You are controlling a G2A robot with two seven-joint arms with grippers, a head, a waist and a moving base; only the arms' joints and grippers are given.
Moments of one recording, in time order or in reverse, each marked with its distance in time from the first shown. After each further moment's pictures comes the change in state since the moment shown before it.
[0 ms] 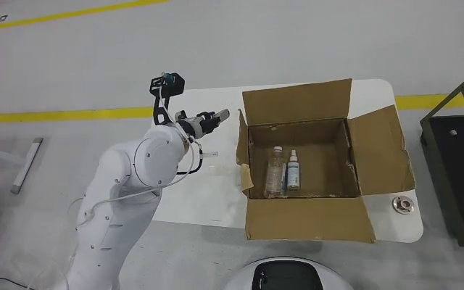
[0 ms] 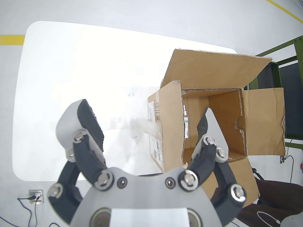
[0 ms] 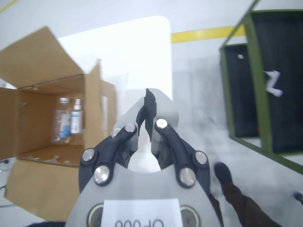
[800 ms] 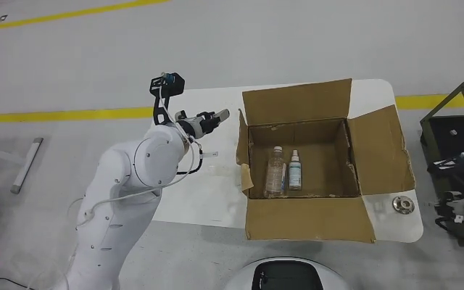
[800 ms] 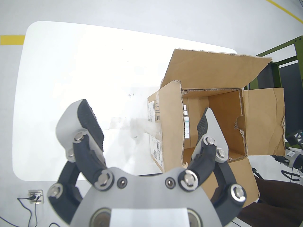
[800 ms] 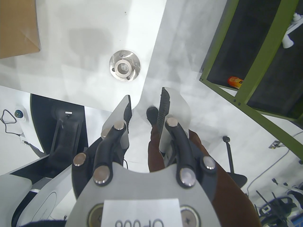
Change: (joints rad) left arm 0.000 0.000 0.000 0.000 0.000 0.000 0.000; right arm -0.265 0.040 -0.183 0.100 -0.029 -0.253 0.096
